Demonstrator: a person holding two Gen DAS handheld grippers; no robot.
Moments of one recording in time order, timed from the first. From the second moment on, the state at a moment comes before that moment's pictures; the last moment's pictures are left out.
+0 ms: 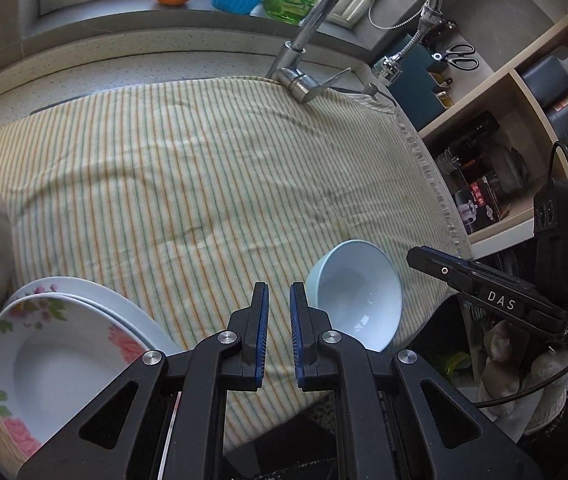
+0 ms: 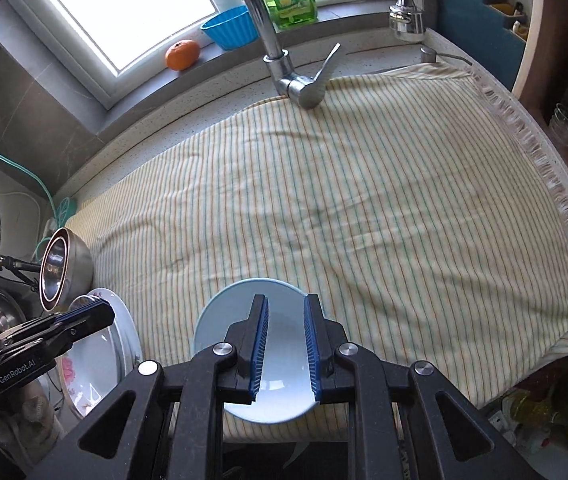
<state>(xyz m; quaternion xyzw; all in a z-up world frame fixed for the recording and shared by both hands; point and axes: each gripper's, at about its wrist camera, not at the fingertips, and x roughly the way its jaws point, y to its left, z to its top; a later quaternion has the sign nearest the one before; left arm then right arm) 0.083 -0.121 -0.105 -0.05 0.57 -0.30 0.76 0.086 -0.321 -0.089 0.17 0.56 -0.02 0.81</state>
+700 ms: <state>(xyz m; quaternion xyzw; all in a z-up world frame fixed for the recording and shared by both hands) 0.075 -0.166 -0.132 -0.01 0.61 -0.32 0.72 0.070 -0.332 -0.124 0.18 0.59 -0.02 0.78</state>
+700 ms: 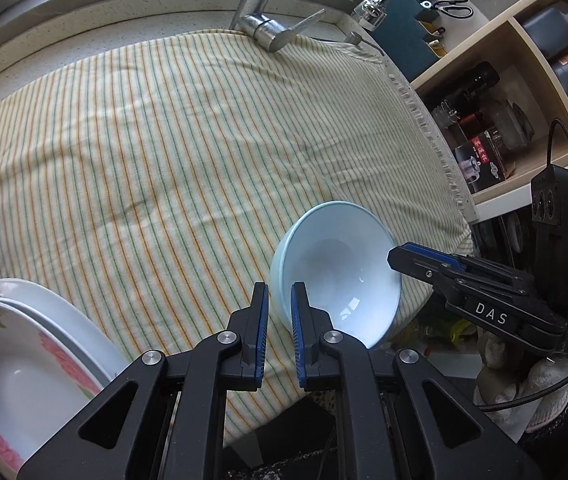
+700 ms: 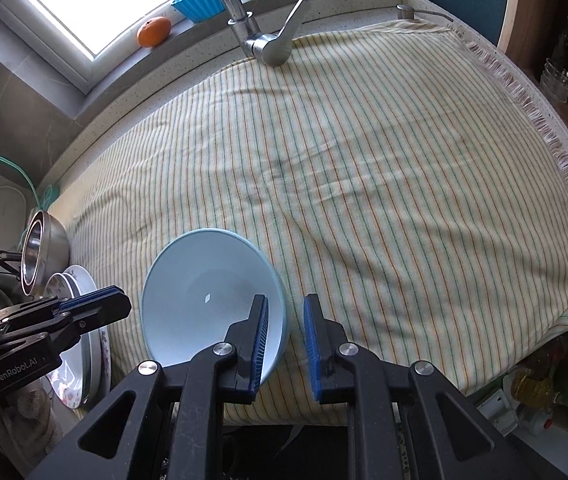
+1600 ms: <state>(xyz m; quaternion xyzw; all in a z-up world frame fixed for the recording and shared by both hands) 0.078 -0.179 -0.150 -0.01 0.62 -0.32 0.71 0.074 -0.323 -0.139 0.18 0.62 -0.01 0.77</state>
